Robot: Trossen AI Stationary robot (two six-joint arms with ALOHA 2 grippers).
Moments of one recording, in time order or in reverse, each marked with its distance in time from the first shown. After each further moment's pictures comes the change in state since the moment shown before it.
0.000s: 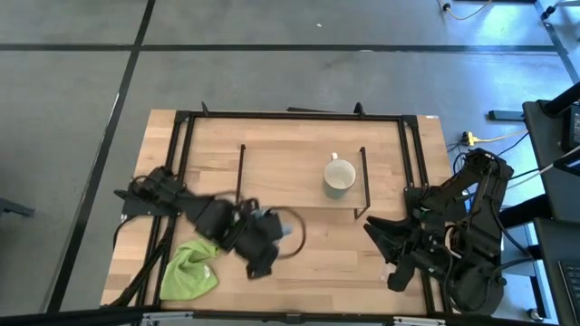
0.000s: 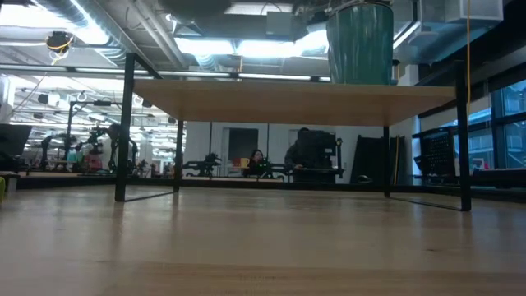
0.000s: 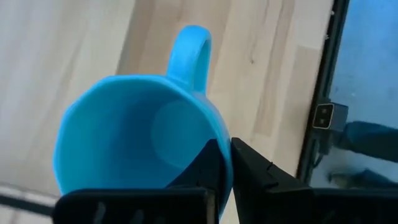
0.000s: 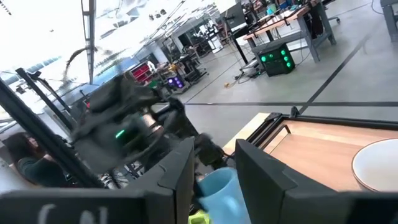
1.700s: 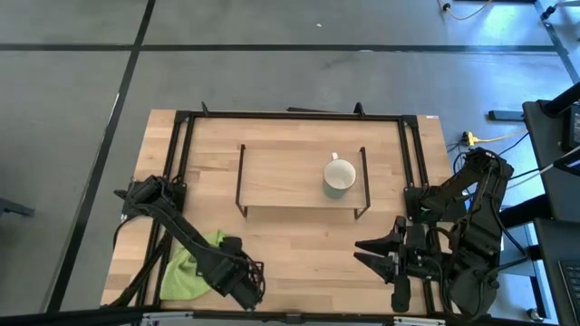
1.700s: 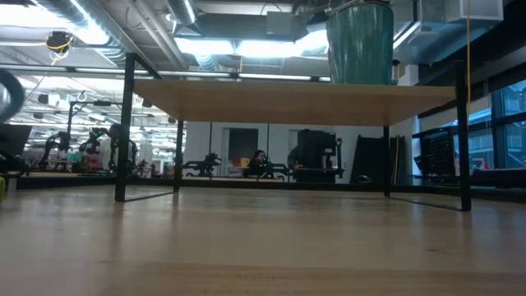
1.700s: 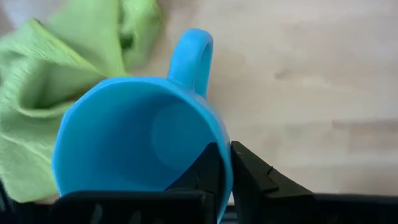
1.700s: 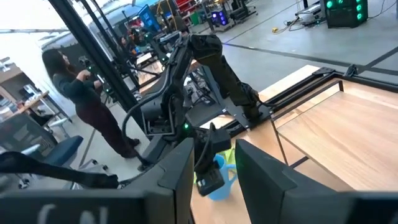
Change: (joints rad) left arm -0.173 0.000 -0.607 0.207 0.238 -1.460; right arm -0.003 -0.010 0.000 -0.132 -0.373 -0.024
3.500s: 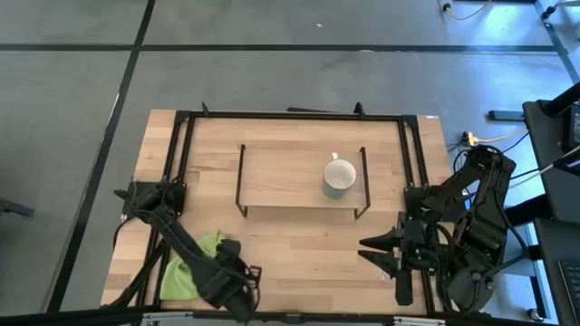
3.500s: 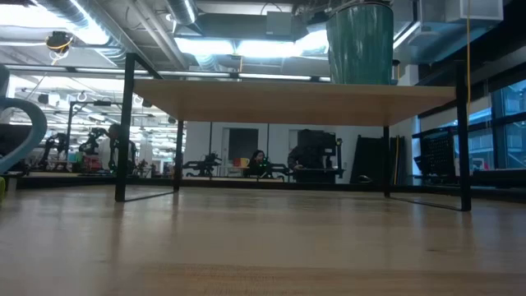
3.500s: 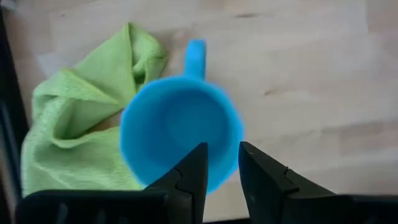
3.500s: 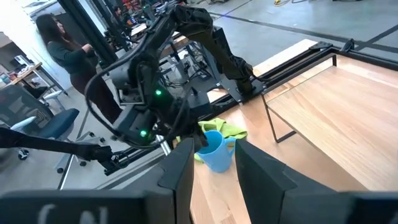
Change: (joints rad) left arm -0.067 0.070 0.180 -0.208 -0.137 0.046; right arm 0.001 -0.039 0.000 -0.221 -0.089 0.153
